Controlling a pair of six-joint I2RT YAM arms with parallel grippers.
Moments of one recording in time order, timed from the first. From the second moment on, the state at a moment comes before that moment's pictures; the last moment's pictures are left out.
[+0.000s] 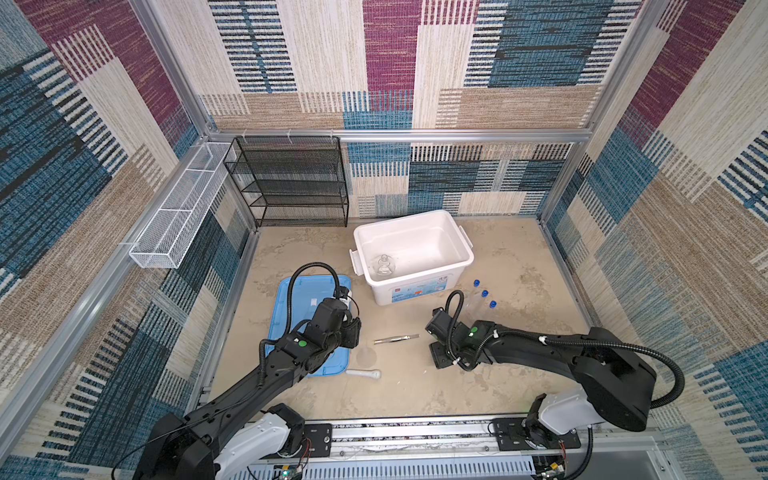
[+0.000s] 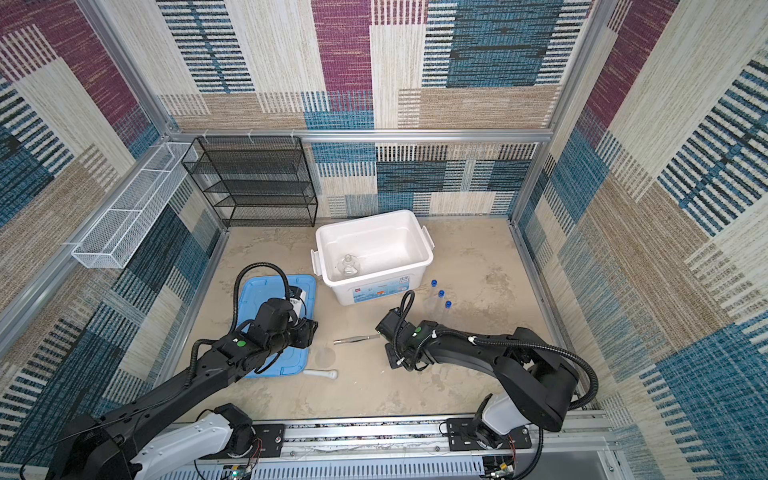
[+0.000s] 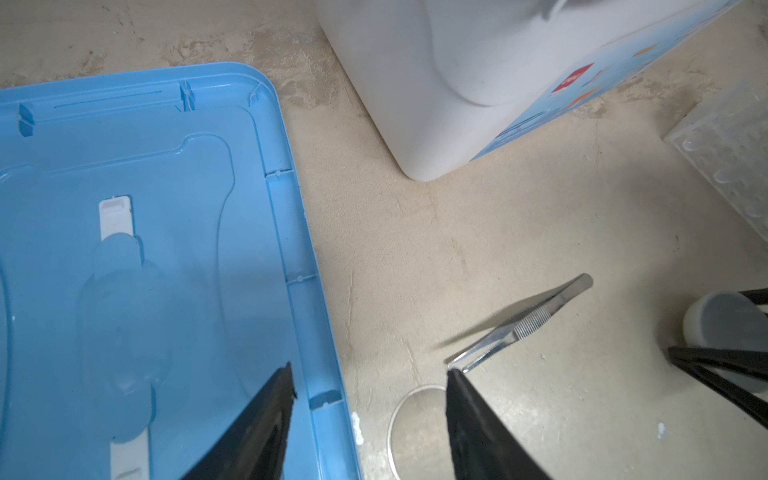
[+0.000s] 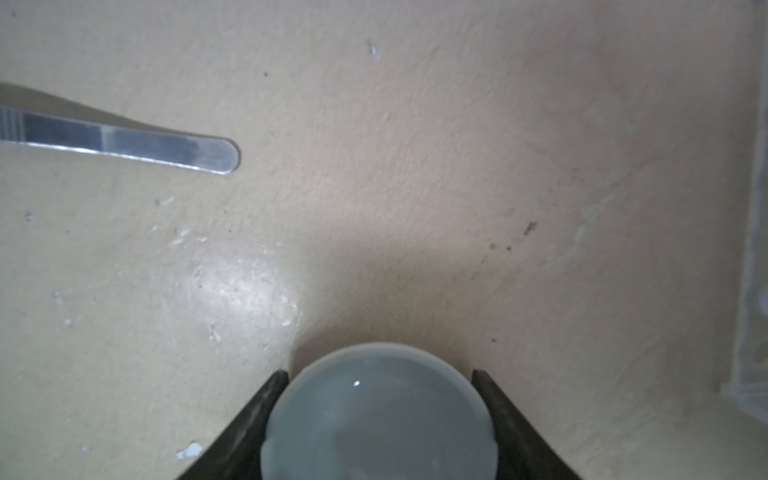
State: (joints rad) left arm -0.56 1.02 0.58 -0.36 -0.12 -0.31; right arm 0.89 1.47 0.75 -0.54 0.18 0.54
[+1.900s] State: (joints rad) left arm -0.56 0.98 0.54 -0.36 -0.12 -0.31; right arm 0.51 2.15 2.00 -0.64 -0.15 -0.13
